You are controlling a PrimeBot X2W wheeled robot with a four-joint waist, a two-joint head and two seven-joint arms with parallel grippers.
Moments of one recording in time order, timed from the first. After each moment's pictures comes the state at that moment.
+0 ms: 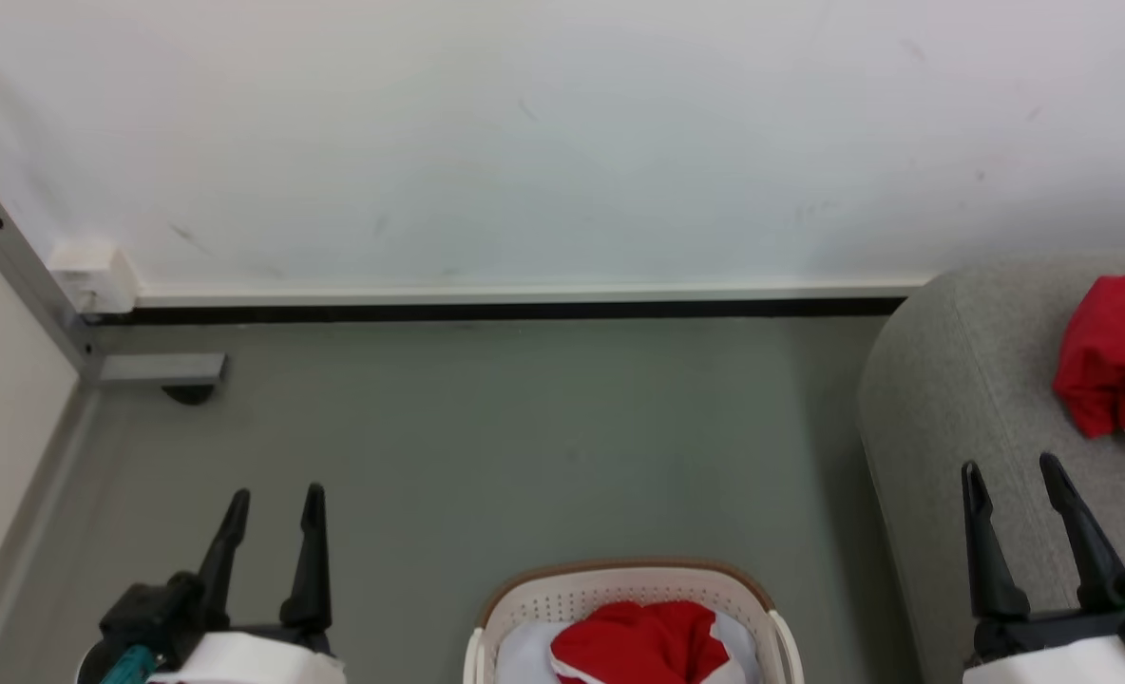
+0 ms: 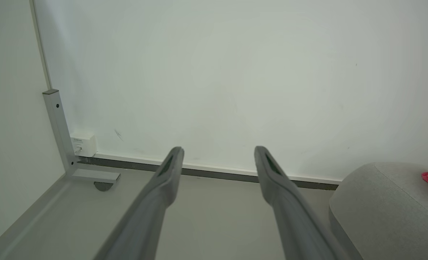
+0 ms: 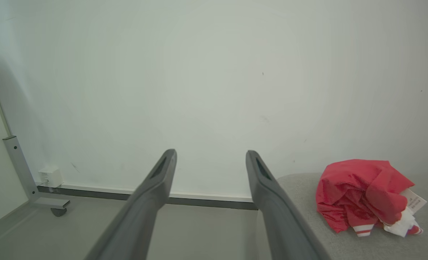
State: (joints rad) left arm -0.08 0.05 0.05 0.22 -0.18 -0.12 -0.26; right arm -0.06 -0.11 0.01 0.12 0.23 0.13 -0.26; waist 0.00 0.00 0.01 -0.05
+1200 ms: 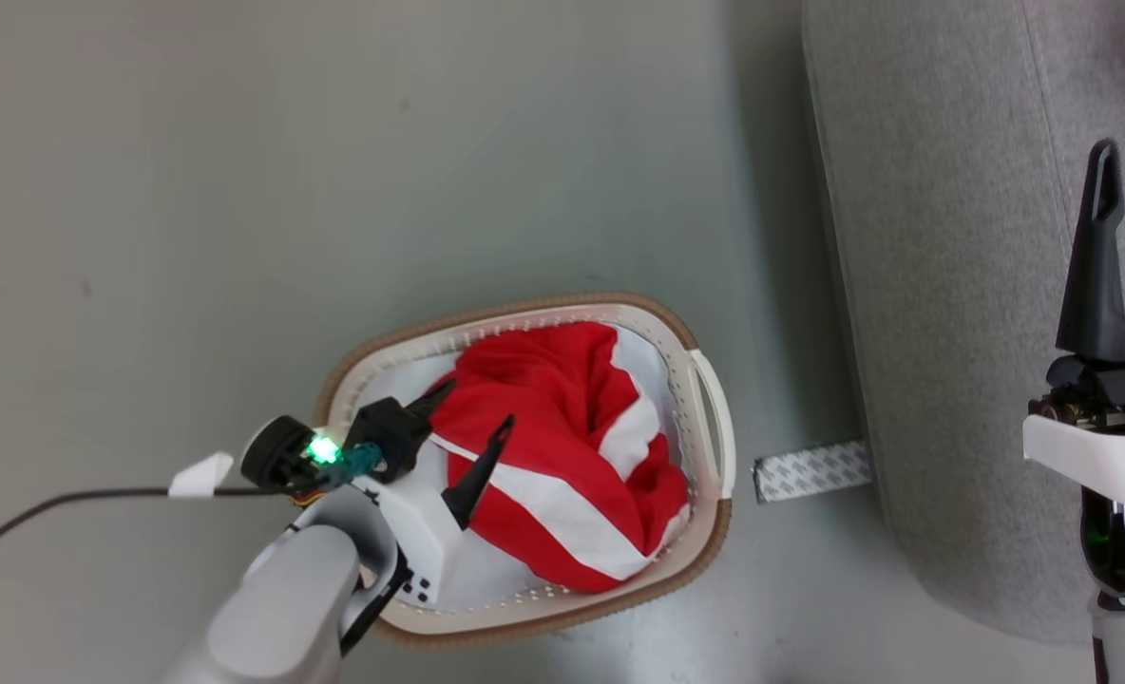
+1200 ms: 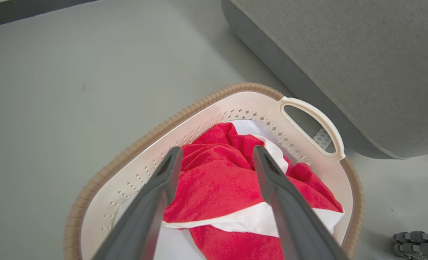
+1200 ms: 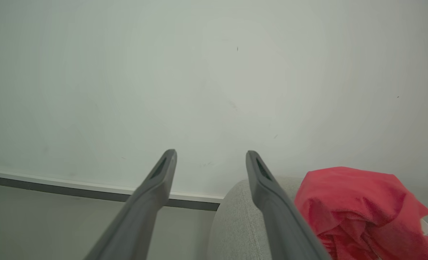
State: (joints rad) left arm -0.64 0.25 -0.66 0.66 -0.27 -0.13 -0.24; right arm -0.42 -0.06 -0.06 -0.09 0.14 0.13 -0.26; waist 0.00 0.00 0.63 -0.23
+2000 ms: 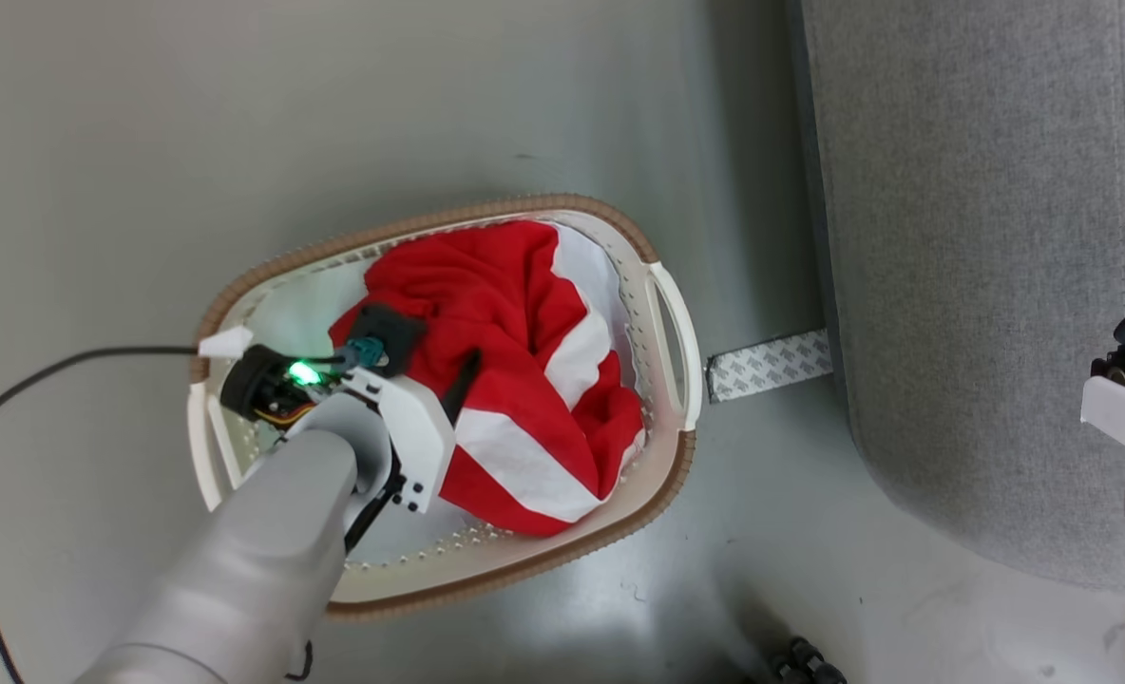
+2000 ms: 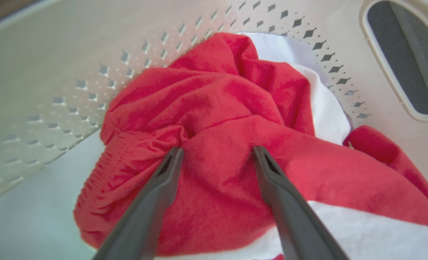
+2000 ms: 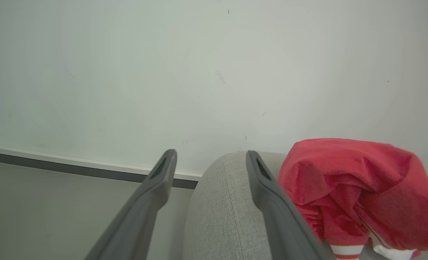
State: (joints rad) left arm -0.92 0.18 -0.83 1.05 -0.42 -0.13 -0.18; right arm -0.47 -0.05 -0.10 -0.20 0.17 0.13 -0.26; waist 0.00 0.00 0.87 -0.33
